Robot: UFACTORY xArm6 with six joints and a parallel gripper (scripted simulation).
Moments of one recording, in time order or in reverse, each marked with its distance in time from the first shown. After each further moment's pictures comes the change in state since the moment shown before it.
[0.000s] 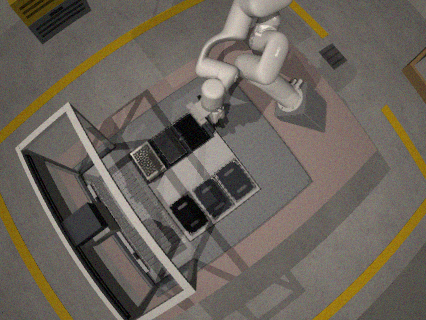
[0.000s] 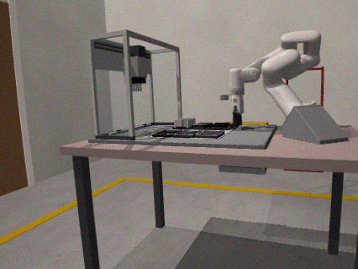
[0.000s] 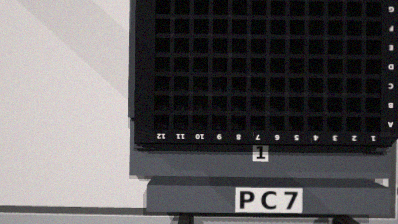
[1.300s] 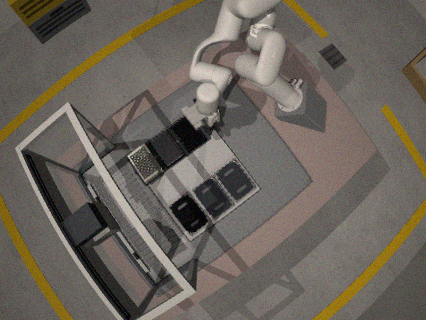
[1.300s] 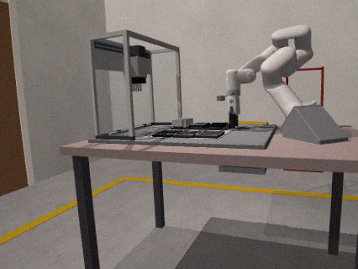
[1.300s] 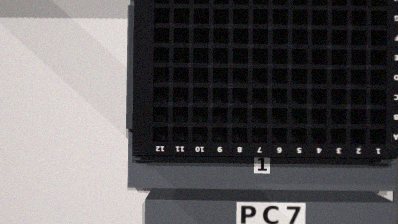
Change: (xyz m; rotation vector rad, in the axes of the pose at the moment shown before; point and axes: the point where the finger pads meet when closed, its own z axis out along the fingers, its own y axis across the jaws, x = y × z) arm 0.020 0.000 0.004 0.000 0.000 0.000
